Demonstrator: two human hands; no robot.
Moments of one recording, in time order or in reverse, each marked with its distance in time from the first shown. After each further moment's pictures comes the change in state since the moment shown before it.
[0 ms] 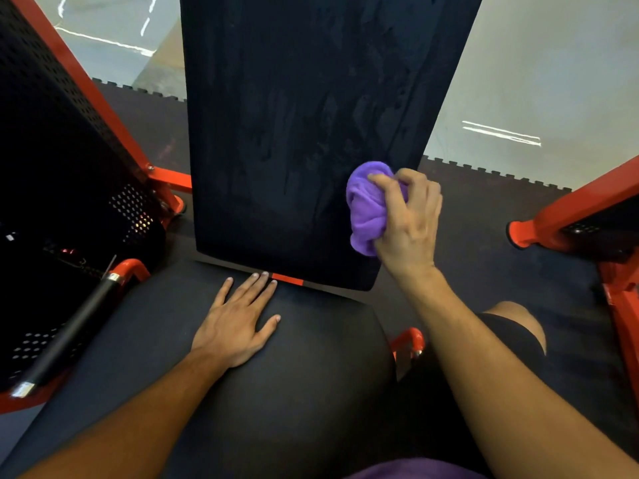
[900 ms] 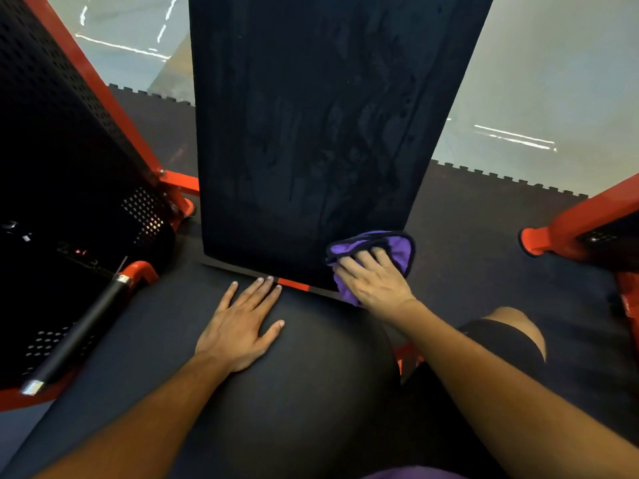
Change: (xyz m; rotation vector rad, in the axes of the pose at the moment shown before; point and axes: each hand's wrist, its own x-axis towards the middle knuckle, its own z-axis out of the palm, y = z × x) left_hand -0.002 0.002 -0.004 0.017 -0.022 -0.013; right_hand -0.084 0.021 0.053 -0.239 -0.434 -0.703
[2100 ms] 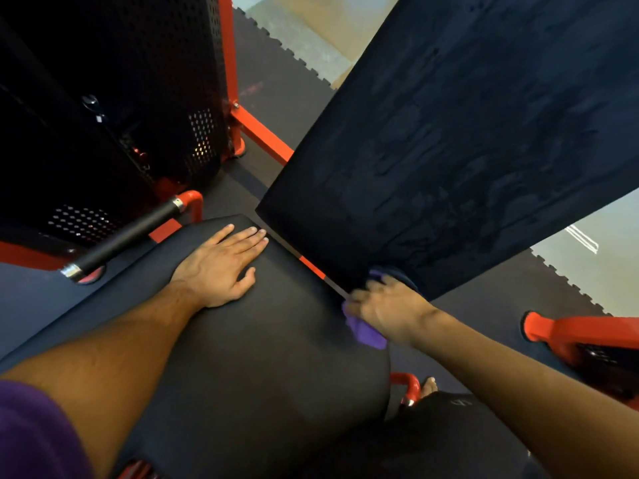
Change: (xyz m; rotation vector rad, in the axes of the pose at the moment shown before) left_hand -0.023 -0.092 -0.014 -0.093 0.130 -0.122; right_hand 0.096 0.000 -0.083 0.154 -0.747 -0.616
